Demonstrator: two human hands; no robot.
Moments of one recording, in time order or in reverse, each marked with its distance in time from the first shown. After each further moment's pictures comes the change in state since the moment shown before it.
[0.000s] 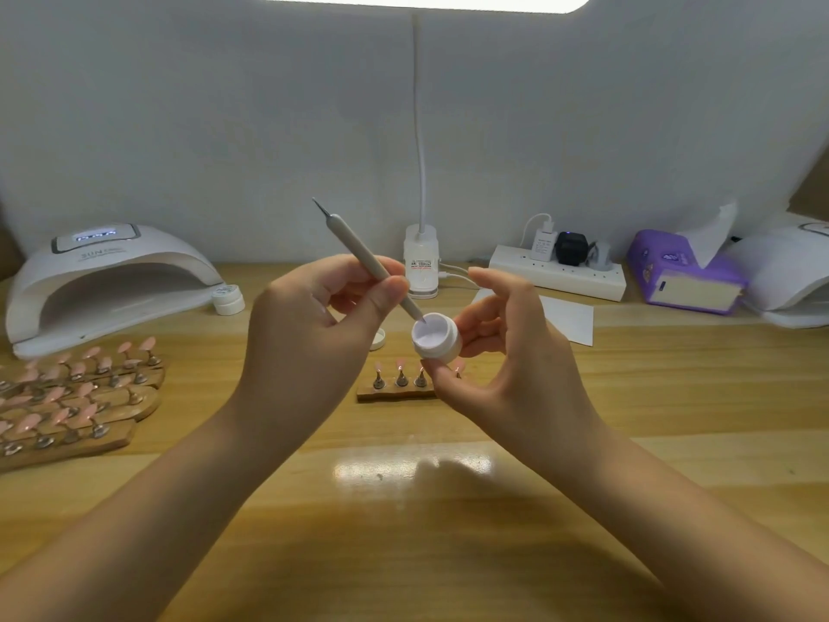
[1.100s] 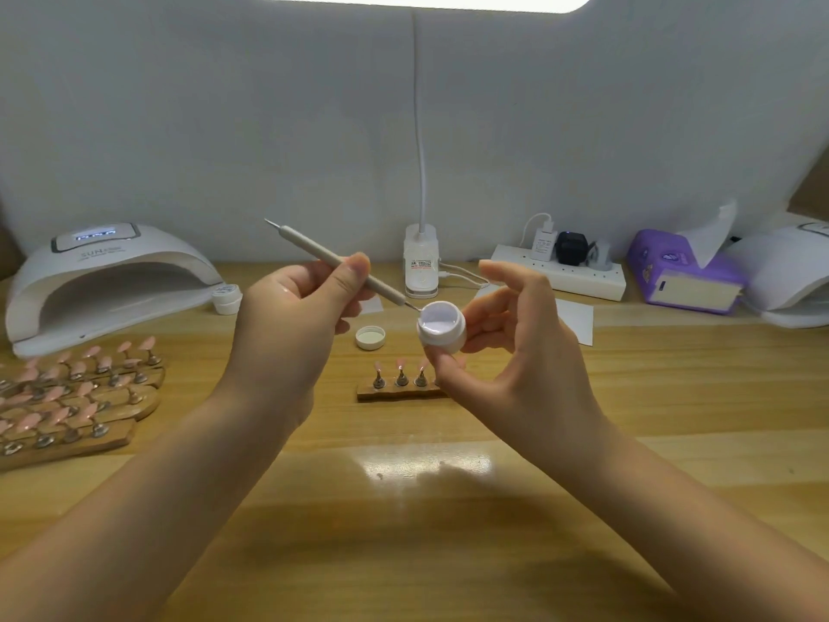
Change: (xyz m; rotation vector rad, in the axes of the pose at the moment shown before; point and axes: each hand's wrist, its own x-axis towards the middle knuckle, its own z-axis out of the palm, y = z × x) left_hand 0.009 -0.017 -0.002 -0.363 0.089 -0.552; right_hand 0.002 -0.005 -0.003 0.075 0.045 0.039
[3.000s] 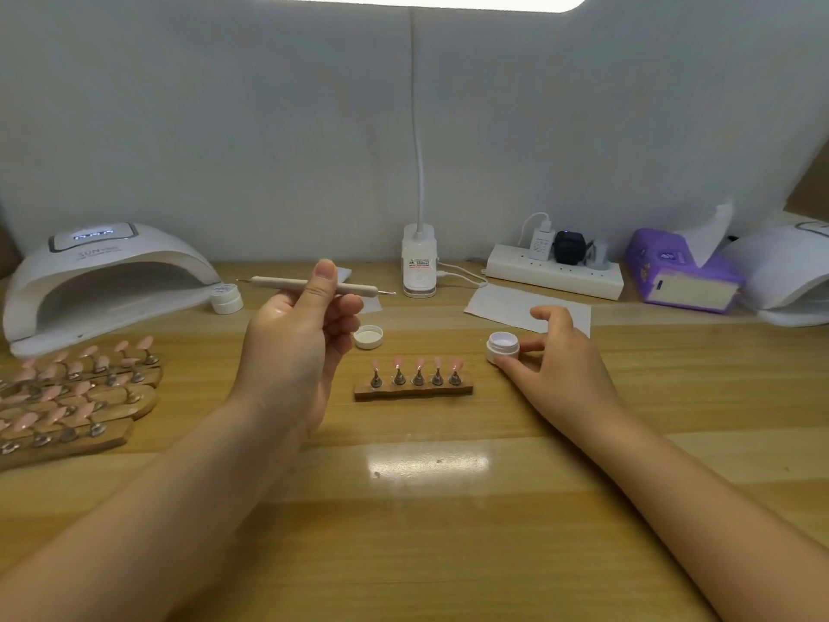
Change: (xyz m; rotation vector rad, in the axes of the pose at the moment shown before) left_hand 0.007 -0.022 0.003 -0.368 0.006 -0.175; right_hand -0.004 0.103 -0.012 -0.393 -0.105 0.413
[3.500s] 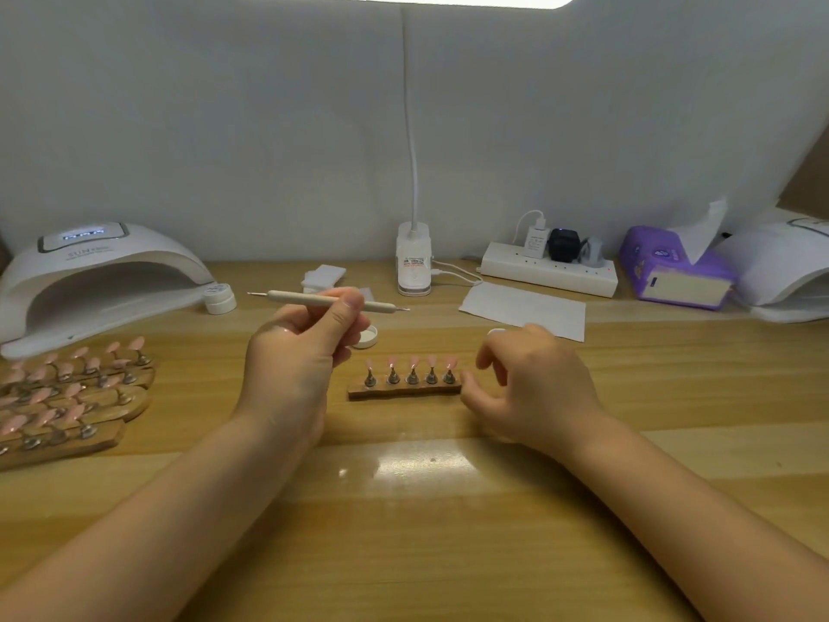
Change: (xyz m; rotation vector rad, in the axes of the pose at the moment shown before) left_hand -0.001 -0.020 -0.007 0.119 -0.026 0.067; right_hand -0.022 -0.038 -0.013 -0.239 -0.015 -0.421
